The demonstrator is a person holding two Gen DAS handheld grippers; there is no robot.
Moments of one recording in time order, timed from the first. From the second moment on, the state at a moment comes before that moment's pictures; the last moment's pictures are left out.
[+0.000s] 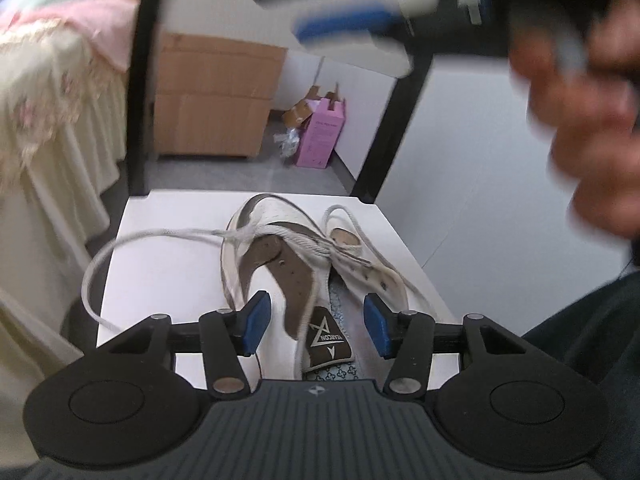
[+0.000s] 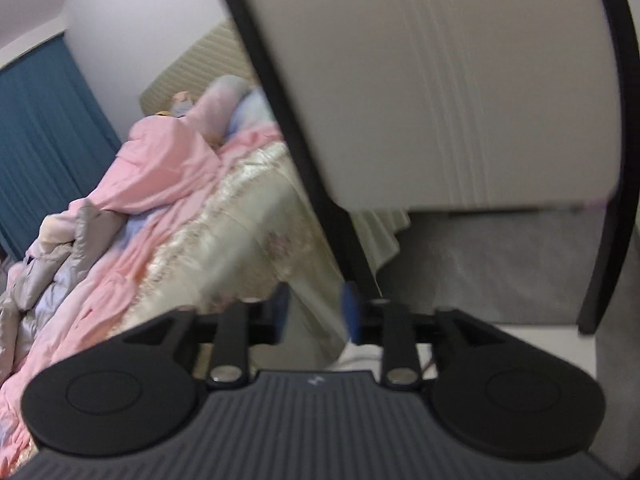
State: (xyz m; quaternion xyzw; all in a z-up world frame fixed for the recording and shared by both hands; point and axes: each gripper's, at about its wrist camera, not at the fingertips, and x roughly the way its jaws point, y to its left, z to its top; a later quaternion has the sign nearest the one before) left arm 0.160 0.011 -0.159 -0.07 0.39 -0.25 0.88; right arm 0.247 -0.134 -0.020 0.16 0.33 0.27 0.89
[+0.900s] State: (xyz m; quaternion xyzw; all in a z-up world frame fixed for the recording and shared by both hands) left arm 0.246 0.075 -0.228 -0.43 0.46 -0.19 0.75; right arm 0.245 -0.248 -0.187 0.46 0.46 0.21 0.73
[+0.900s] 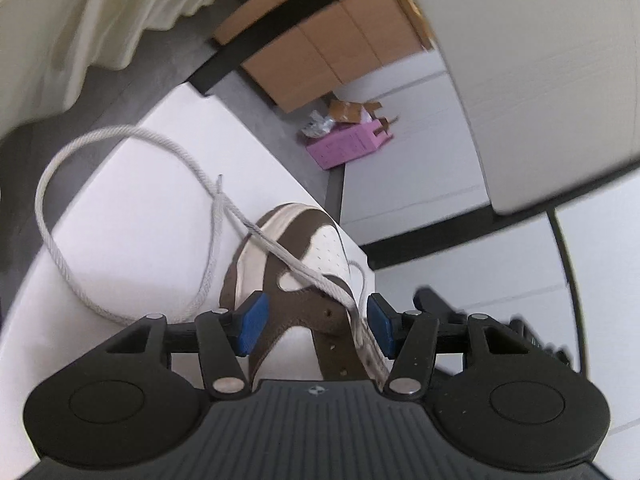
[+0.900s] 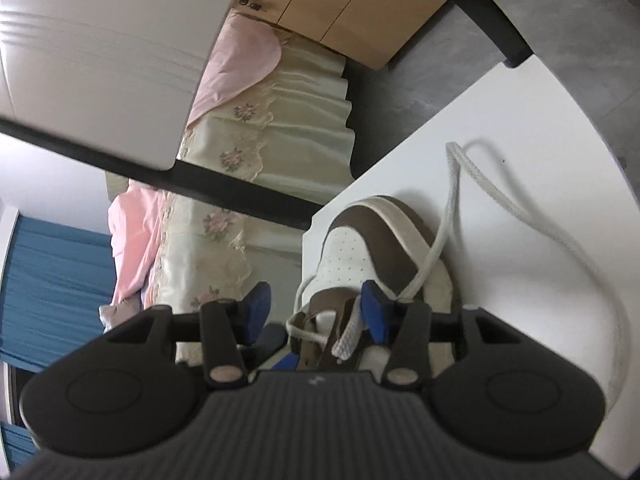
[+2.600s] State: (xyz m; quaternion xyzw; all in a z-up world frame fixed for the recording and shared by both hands) left arm 0.259 0.062 -0.246 -0.50 0.43 -0.12 0.74; right arm 0.227 -0.291 -0.216 0.58 0.46 0.08 0.67
